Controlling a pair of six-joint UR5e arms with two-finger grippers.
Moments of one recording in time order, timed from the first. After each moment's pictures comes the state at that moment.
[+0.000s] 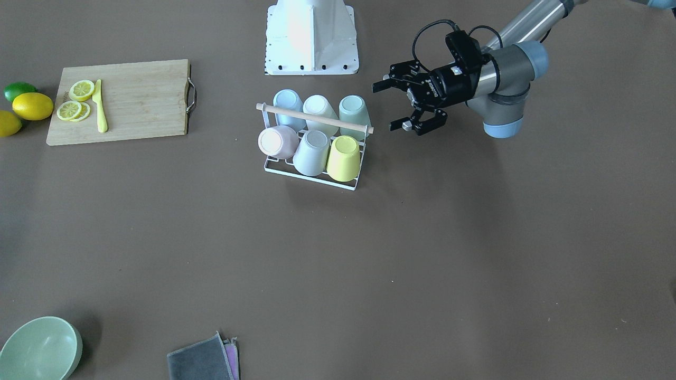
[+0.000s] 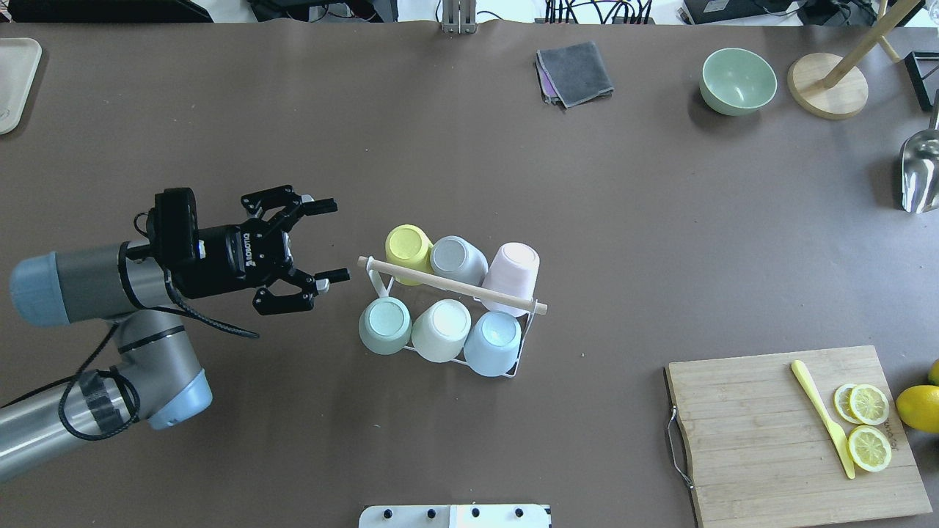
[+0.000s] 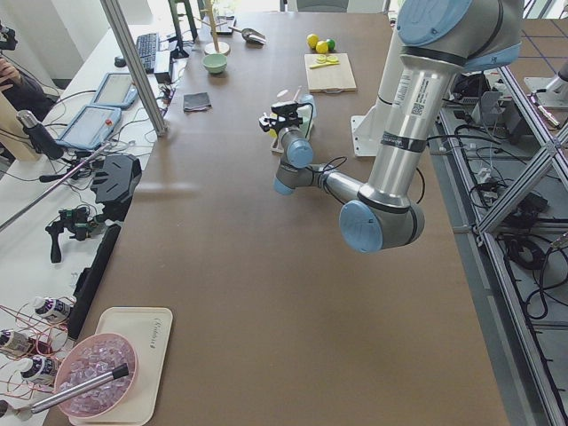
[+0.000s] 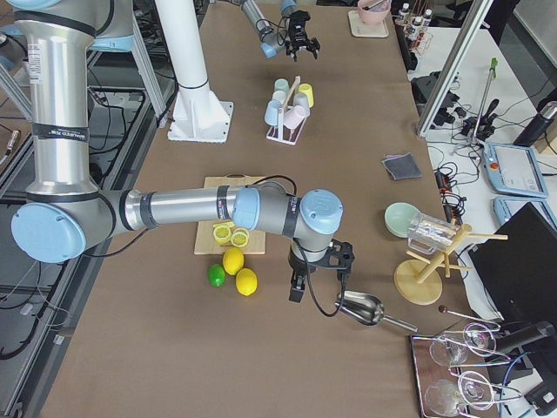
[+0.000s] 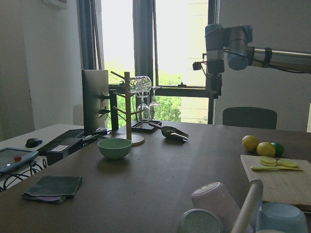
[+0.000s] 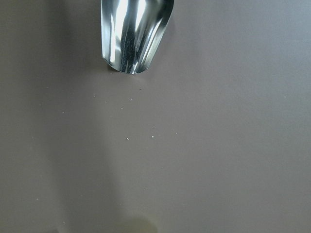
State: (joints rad) left arm -0.67 -1.87 -1.53 -3.31 -1.80 -0.41; right arm 1.59 -1.62 1.73 -1.83 2.29 0.03
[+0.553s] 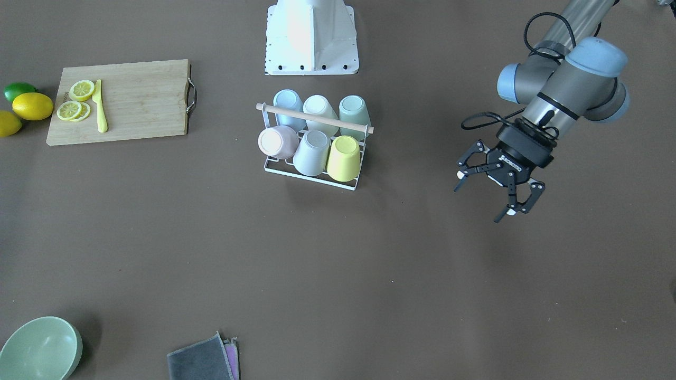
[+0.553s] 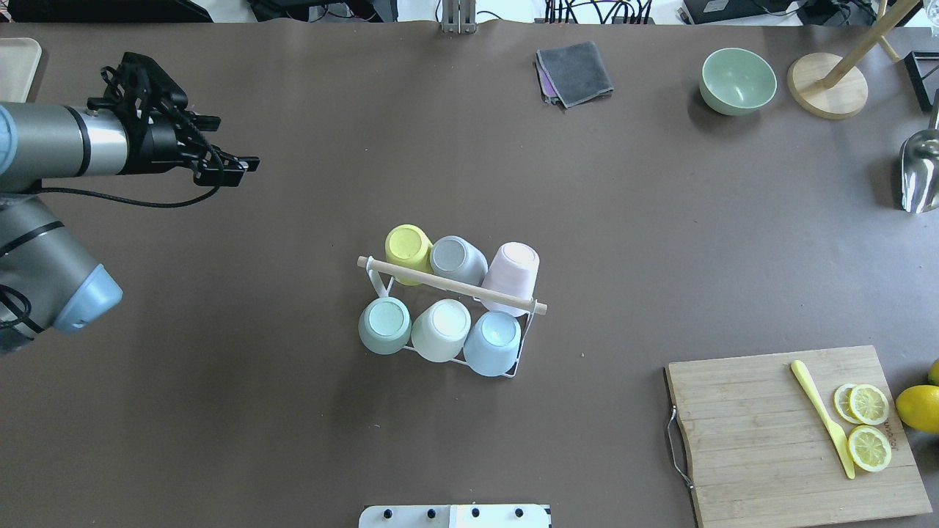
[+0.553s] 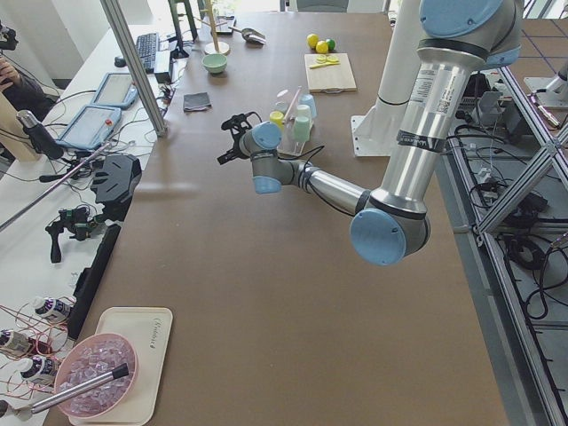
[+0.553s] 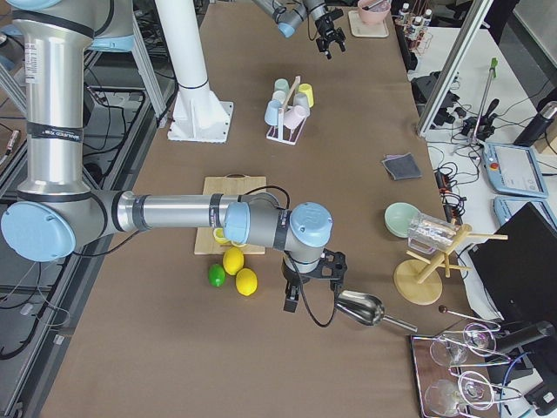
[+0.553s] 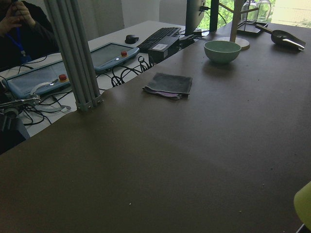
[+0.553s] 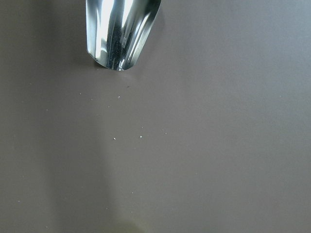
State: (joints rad) left arm -0.92 -1.85 -1.59 -2.48 -1.94 -0.43; right arm 1.60 -1.66 1.71 -1.73 2.29 0.04
